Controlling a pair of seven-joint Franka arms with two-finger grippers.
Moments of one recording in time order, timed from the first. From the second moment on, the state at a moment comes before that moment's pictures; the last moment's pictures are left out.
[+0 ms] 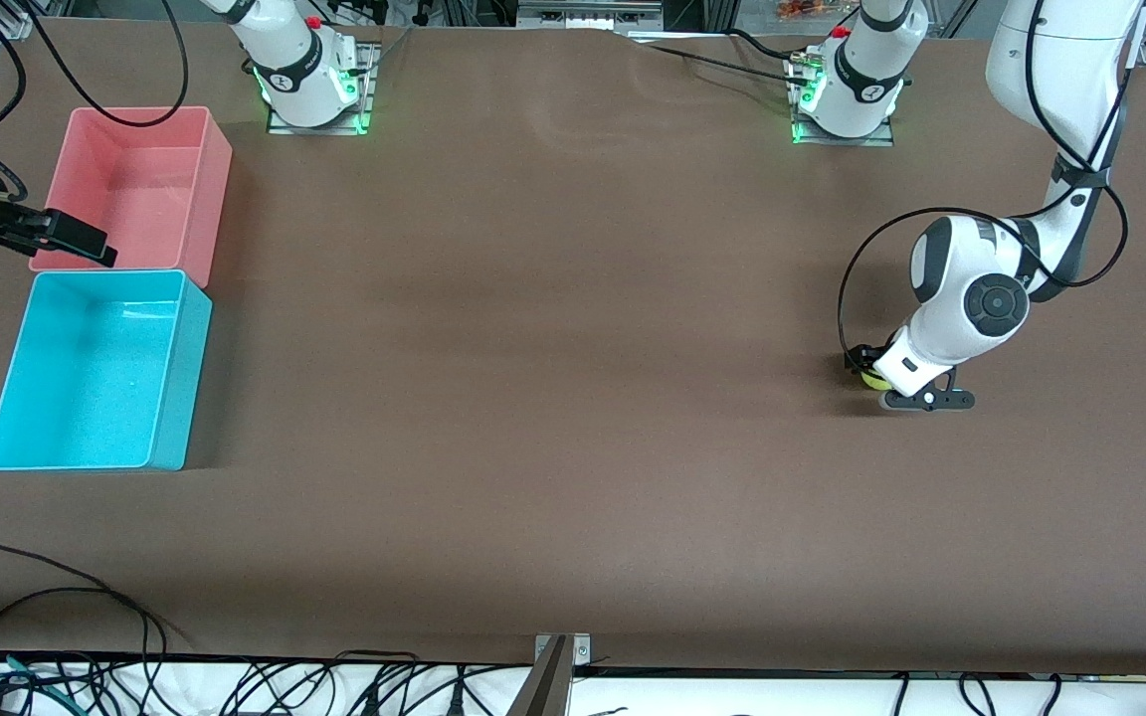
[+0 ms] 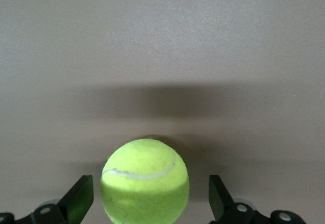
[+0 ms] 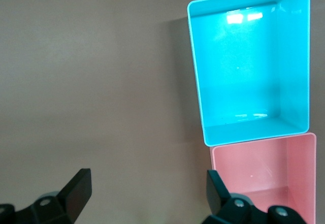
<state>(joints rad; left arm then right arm) -0.11 0.43 0.07 -2.13 0.06 2.46 -0.08 0.05 0.04 -0.11 -1.65 0.03 1.60 0.08</state>
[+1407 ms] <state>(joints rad) -0.11 0.29 0.08 -2.14 0.06 2.31 0.13 0.05 0.04 -0.11 -1.65 0.03 1.60 0.08</state>
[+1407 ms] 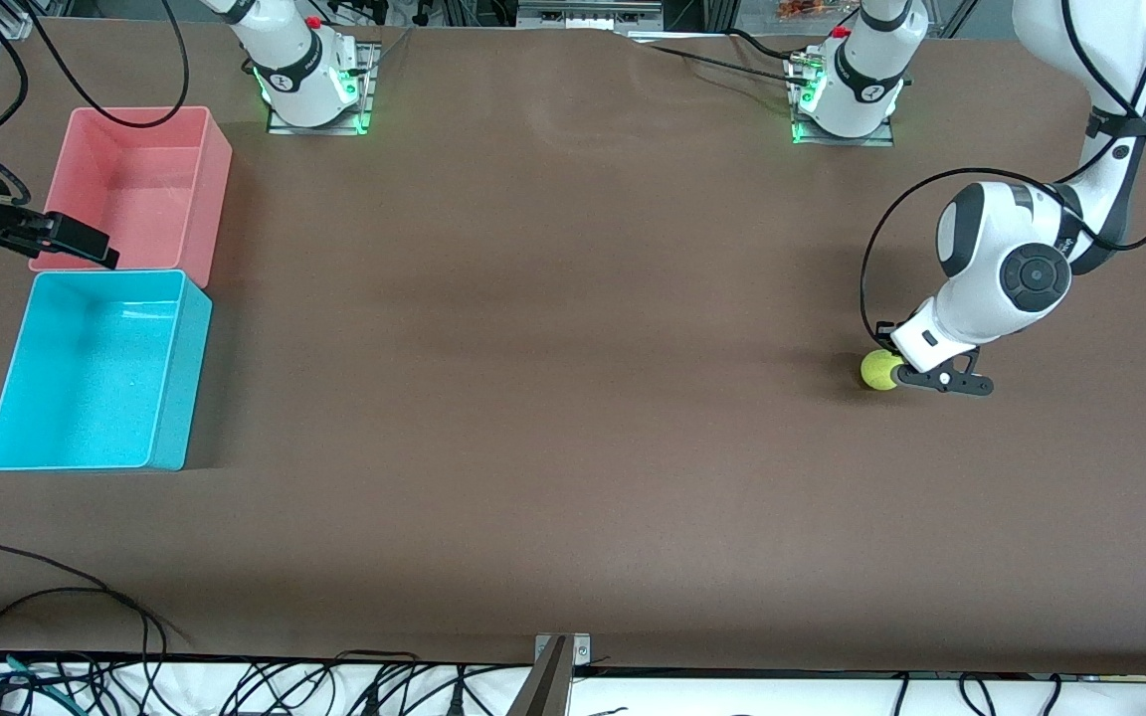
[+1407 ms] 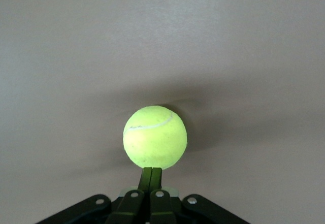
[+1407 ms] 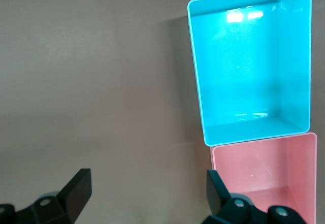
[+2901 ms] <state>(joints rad) -0.09 0.40 0.18 -2.13 -0.11 2.51 1.54 0.05 0.05 -0.11 -1.65 0.03 1.60 0.08</state>
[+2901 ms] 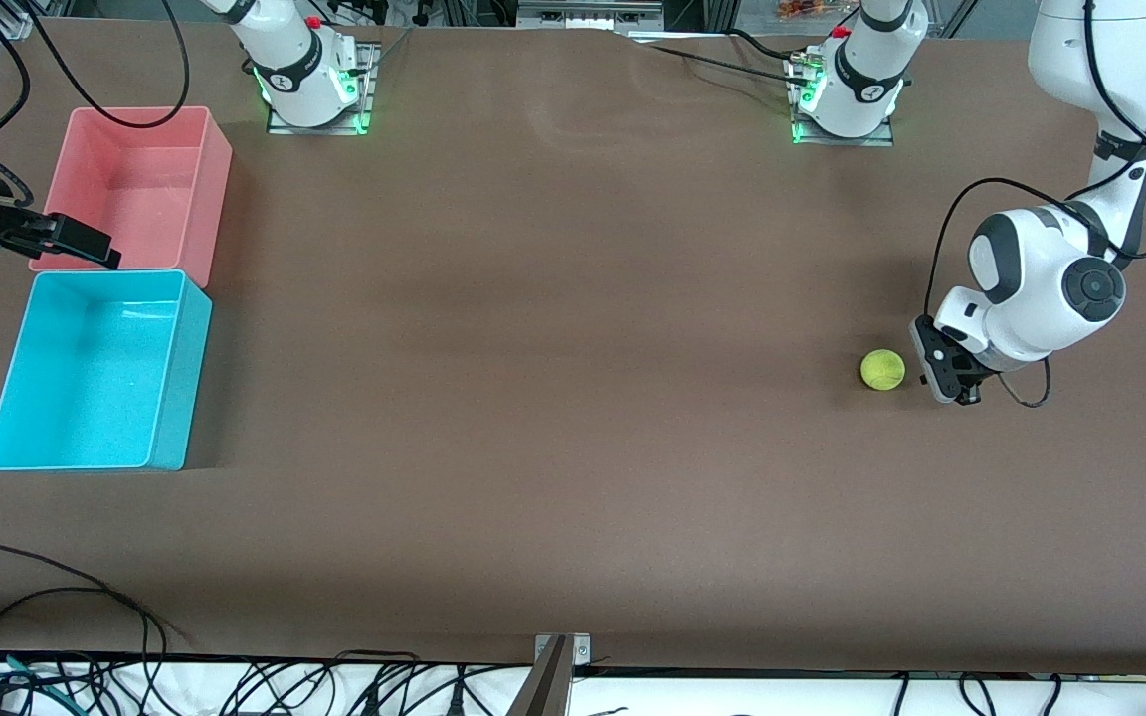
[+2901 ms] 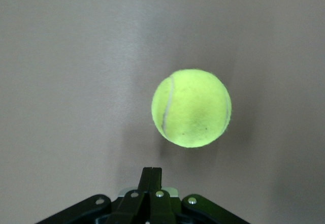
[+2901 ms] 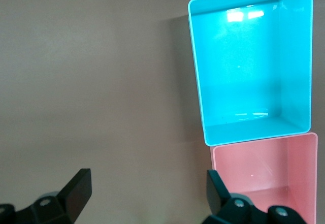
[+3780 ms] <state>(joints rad) -0.10 0.46 0.19 -2.13 -0.17 2.51 1.69 0.05 0.05 -0.11 -1.65 0.03 1.60 0.08</state>
